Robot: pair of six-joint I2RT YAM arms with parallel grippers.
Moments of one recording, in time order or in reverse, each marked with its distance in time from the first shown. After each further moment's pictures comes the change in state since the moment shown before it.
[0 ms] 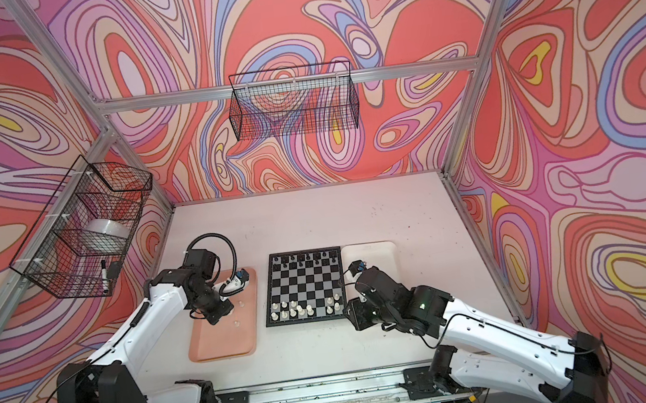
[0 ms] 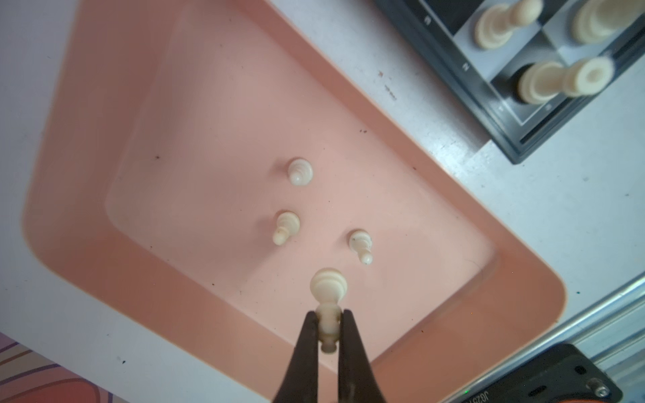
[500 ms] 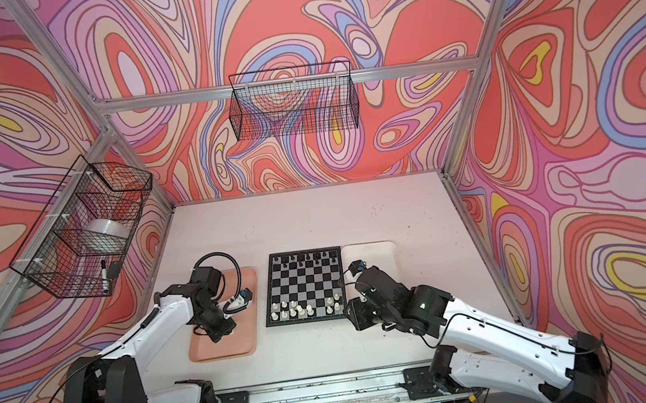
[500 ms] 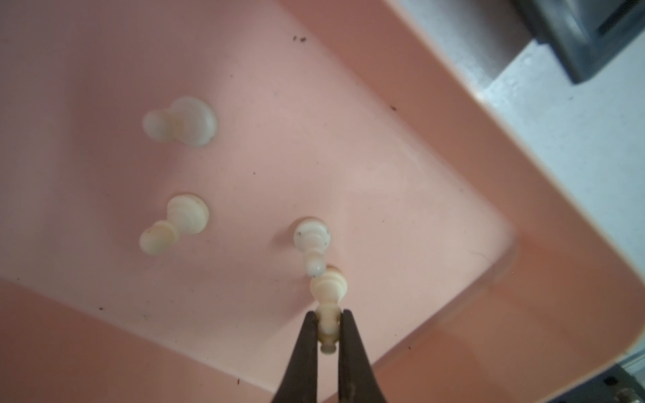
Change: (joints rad) left arm 0.014 0.000 -0.212 0.096 -0.005 0.031; right arm 0.000 0.000 0.008 -0.014 0.000 -0.001
